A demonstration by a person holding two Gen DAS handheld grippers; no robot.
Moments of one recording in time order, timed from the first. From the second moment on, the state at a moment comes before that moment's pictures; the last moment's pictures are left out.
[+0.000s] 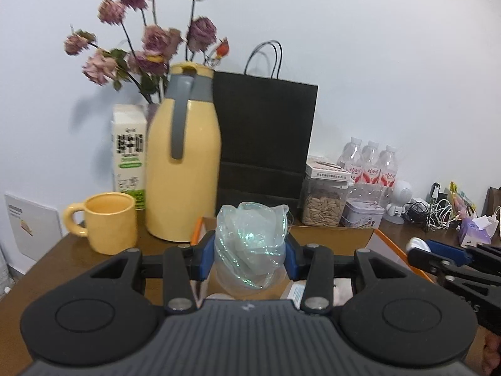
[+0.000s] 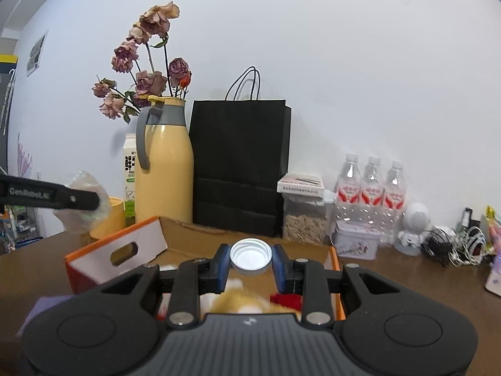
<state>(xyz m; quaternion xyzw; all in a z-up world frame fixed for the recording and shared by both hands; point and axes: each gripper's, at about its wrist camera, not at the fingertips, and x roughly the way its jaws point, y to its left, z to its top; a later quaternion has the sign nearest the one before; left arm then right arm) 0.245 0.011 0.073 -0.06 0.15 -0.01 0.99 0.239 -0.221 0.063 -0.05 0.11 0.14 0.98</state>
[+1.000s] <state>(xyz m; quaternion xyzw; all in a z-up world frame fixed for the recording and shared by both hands) 0.323 -0.010 0.041 -0.03 0.19 -0.01 0.98 0.333 -0.209 0.037 -0.03 0.20 0.15 0.97</state>
